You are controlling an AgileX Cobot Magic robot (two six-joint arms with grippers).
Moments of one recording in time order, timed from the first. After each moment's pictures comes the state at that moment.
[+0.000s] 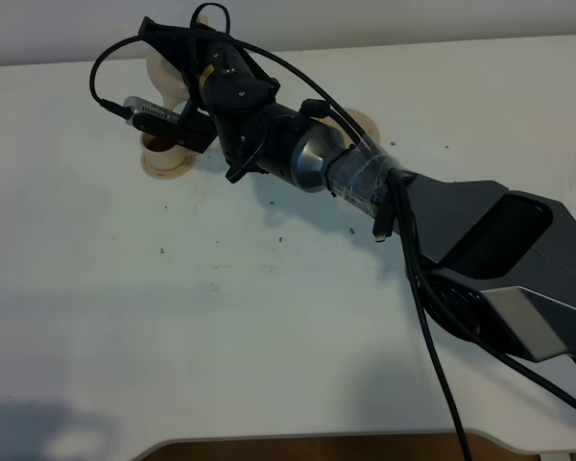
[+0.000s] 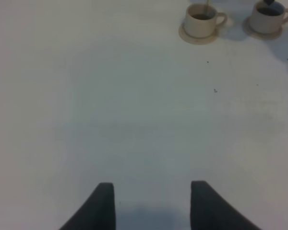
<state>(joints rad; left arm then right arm) -0.01 0.00 -0.51 0.02 1.06 -0.02 0.80 2.64 -2.33 -1.42 0.40 -0.90</state>
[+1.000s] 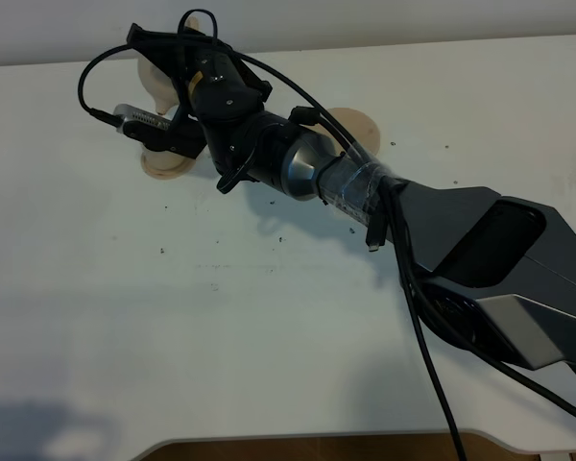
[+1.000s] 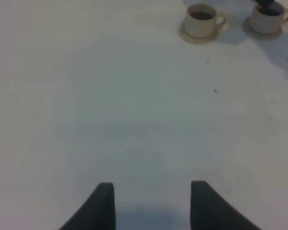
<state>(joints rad) -0.01 0.00 -0.51 0.02 1.06 -0.02 0.83 2.64 -2.33 -1.45 0.42 -0.90</state>
